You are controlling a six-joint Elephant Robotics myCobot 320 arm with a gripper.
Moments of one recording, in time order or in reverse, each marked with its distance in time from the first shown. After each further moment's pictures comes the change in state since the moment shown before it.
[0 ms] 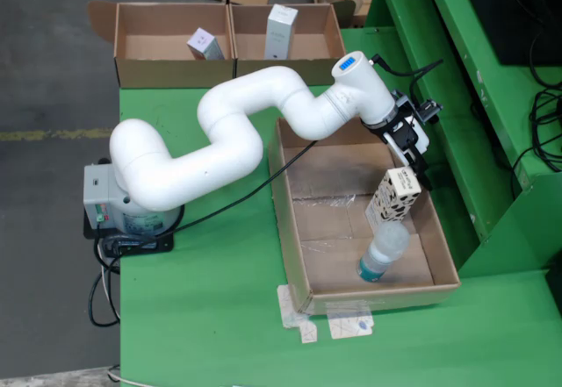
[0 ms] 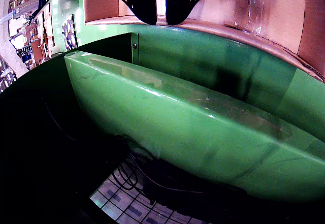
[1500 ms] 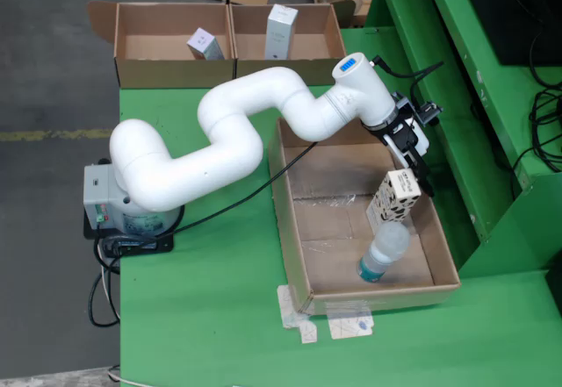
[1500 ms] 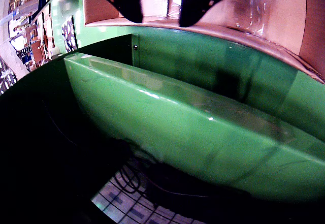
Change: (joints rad) arm -0.003 0.000 0.000 -0.002 0.003 -0.006
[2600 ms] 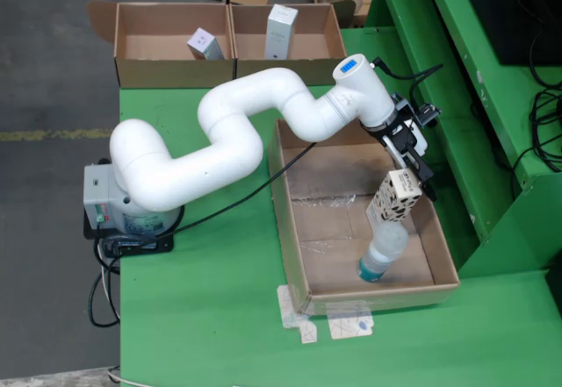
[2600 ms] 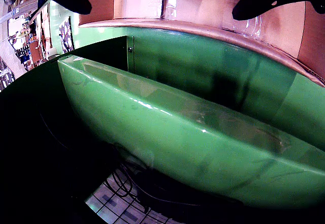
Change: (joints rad) arm 0.002 -0.003 -0.008 -0.003 0.008 0.005
